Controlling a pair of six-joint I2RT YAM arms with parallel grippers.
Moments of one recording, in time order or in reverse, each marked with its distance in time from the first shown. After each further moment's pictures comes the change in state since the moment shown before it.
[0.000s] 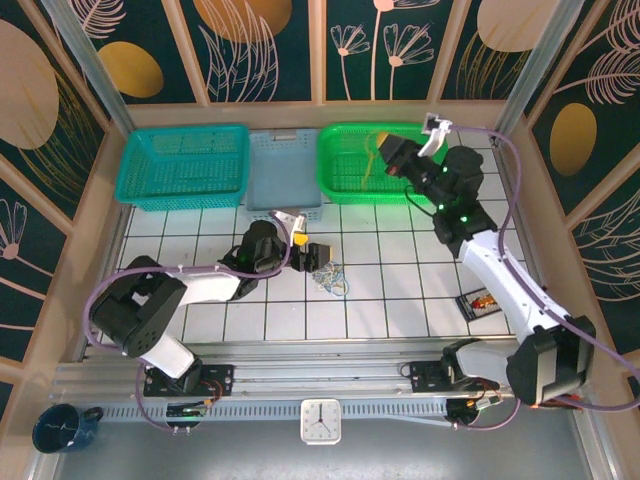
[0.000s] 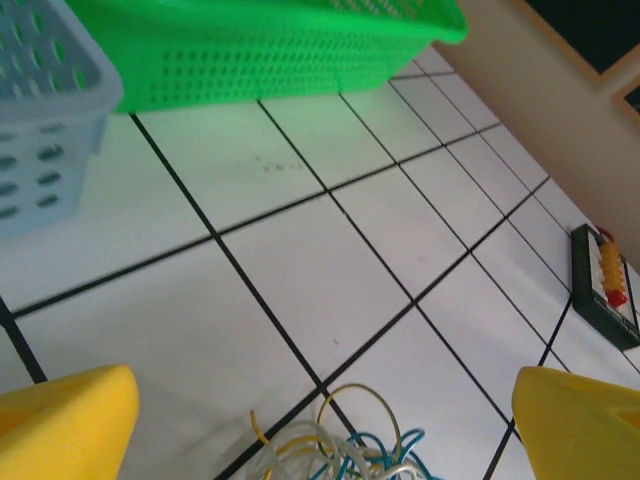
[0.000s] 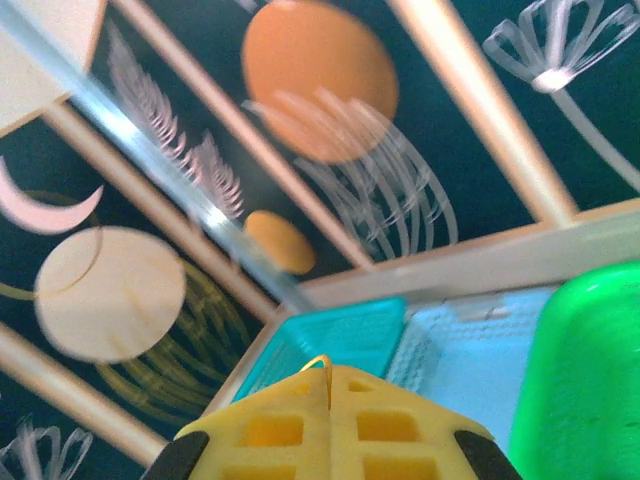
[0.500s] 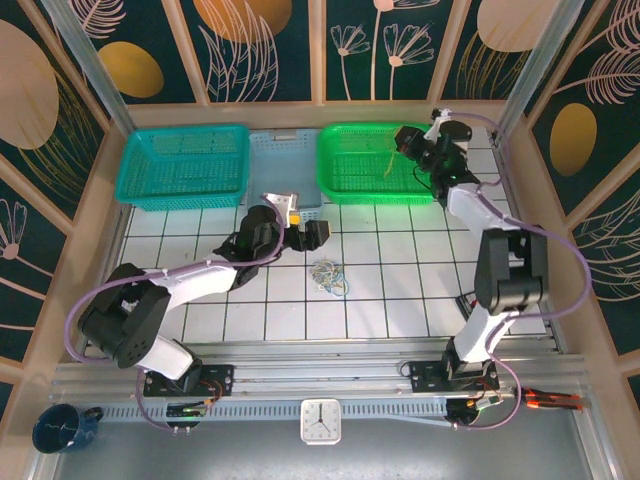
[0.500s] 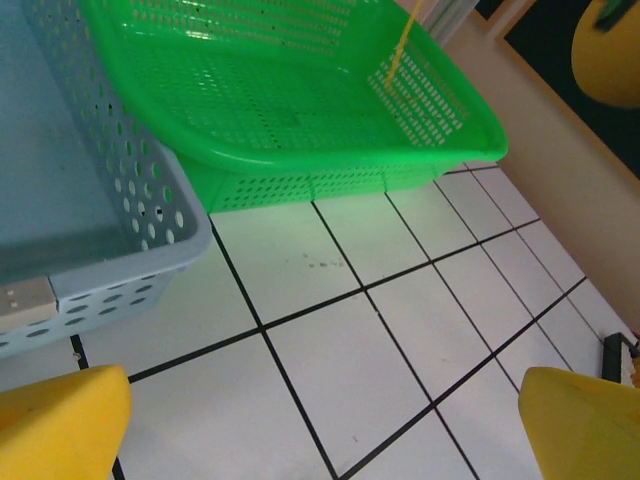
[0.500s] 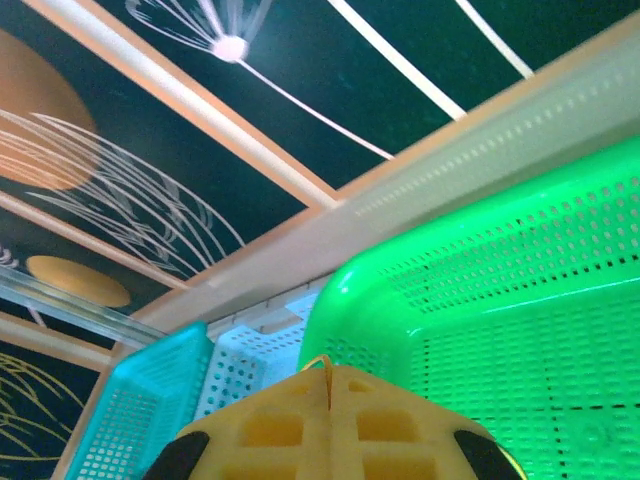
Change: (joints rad) left arm 0.014 -0.061 0.120 -0.140 -0.145 -0.072; right arm -0.191 0.537 0.219 0.016 -0.039 0.017
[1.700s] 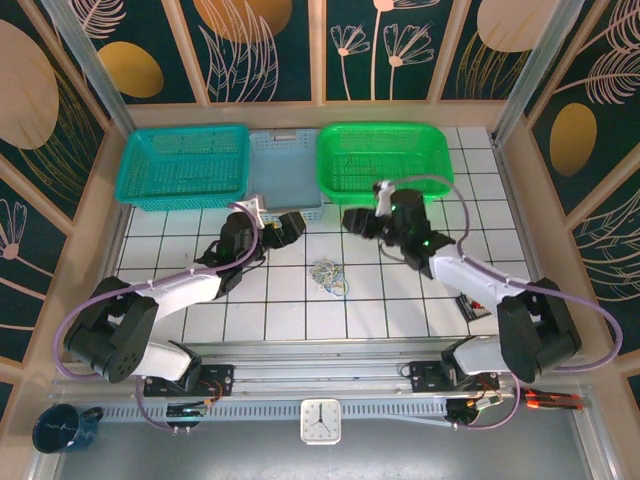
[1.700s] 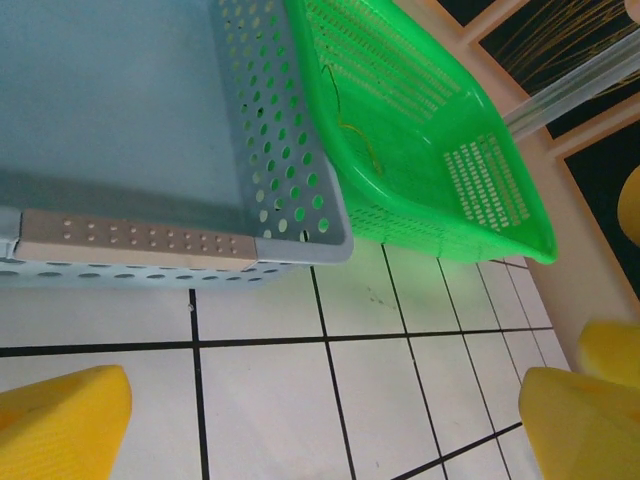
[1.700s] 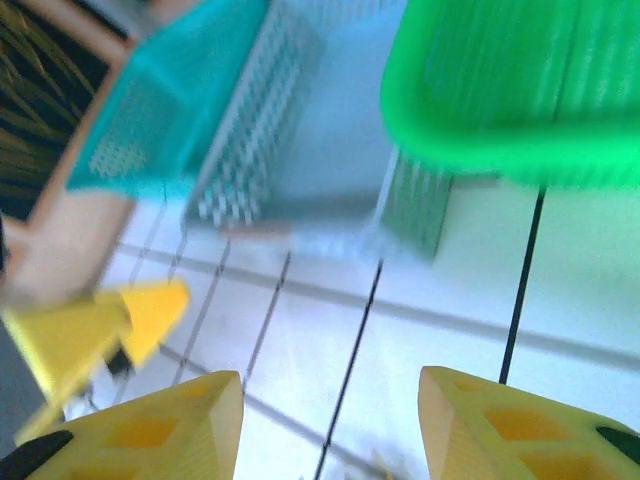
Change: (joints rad) left arm 0.101 -0.098 -0.135 0.032 -0.068 -0.275; right arm 0.423 -0.439 -0.542 -0.150 0.085 -0.150
